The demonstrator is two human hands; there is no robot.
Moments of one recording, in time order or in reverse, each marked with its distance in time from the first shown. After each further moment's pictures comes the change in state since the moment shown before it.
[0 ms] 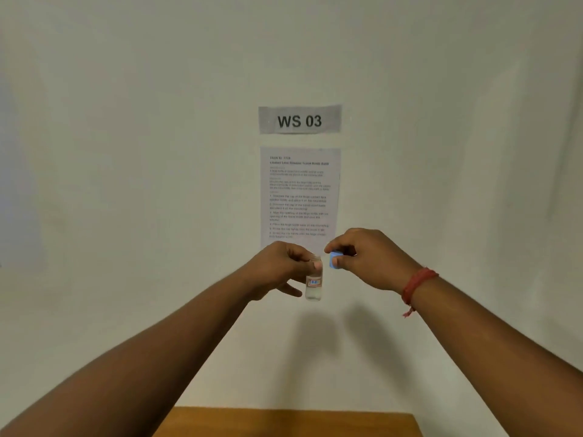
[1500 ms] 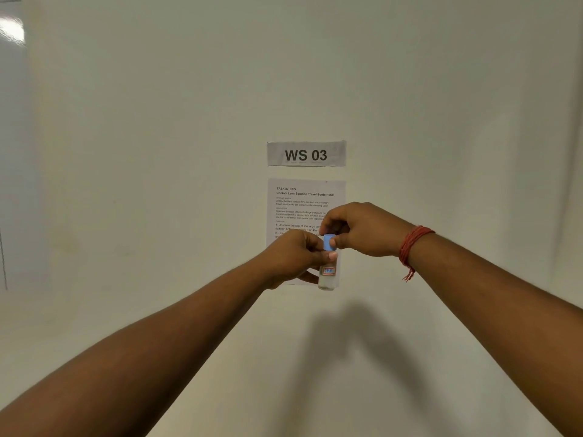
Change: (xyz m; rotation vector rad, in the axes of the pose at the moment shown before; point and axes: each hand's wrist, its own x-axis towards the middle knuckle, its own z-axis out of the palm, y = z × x) left_hand 0.026 0.069 -0.017 0.040 0.065 0.136; right_hand 0.058 -0.053 -0.071 -0.183 -0.037 -0.157
